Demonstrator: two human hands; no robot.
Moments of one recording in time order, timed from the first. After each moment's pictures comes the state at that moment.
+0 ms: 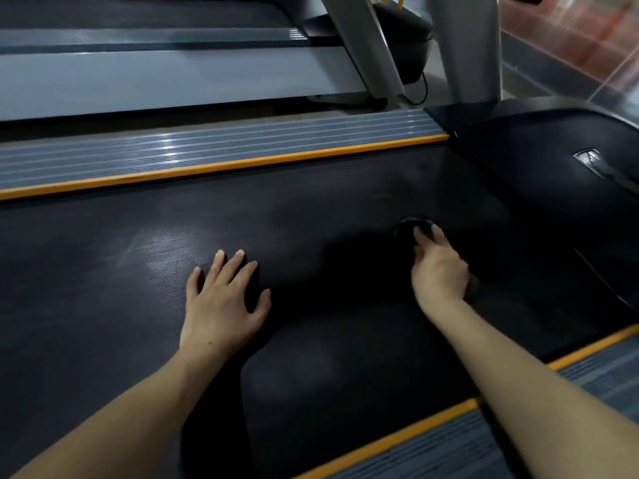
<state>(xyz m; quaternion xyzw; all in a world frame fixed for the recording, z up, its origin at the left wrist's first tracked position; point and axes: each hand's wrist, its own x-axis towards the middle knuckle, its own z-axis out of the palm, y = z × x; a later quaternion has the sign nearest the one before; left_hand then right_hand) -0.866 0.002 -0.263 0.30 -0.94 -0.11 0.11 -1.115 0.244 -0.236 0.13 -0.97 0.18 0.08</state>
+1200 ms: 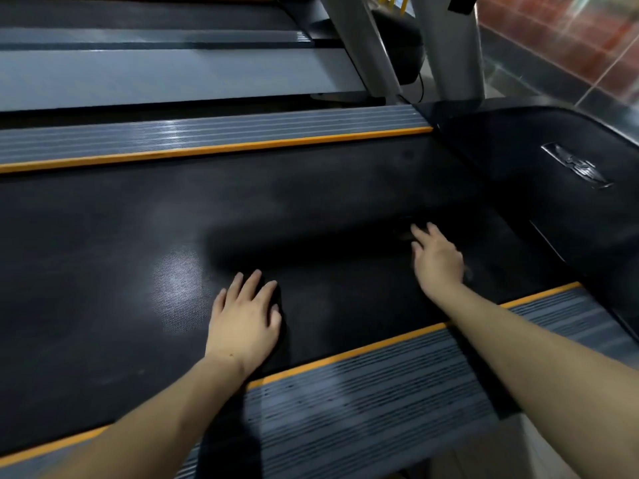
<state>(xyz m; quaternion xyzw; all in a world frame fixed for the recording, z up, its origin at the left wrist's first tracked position) -0.791 0.111 -0.241 0.31 -0.94 -0.14 0.01 -1.076 0.319 -0.221 0.19 -0.97 0.17 0.05</state>
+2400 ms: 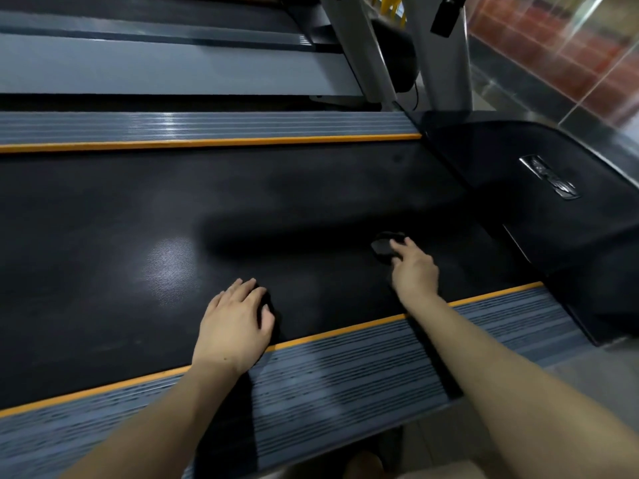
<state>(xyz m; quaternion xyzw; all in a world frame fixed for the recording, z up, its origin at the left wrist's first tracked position) -0.762 0.146 -0.231 0.31 -0.94 -0.15 0.05 -1.035 0.333 -0.209 0.16 -0.96 0.21 -0.02</state>
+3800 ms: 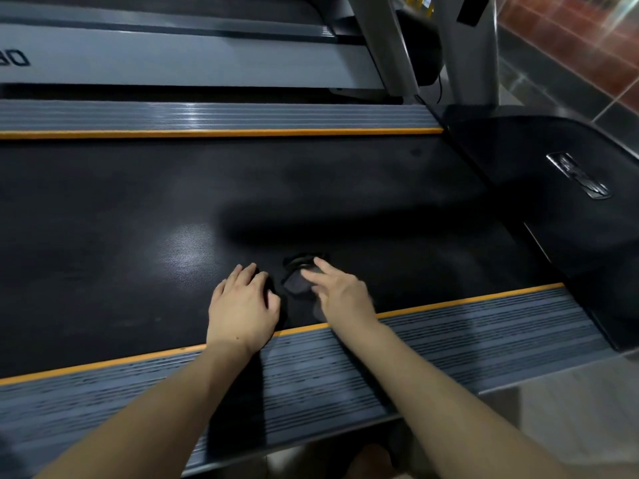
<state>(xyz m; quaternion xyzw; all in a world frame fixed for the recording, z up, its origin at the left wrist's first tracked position) -0.760 0.146 -0.231 0.39 -0.90 -0.16 0.06 -0.902 0.271 -0.217 0.44 -0.86 0.23 -0.10</state>
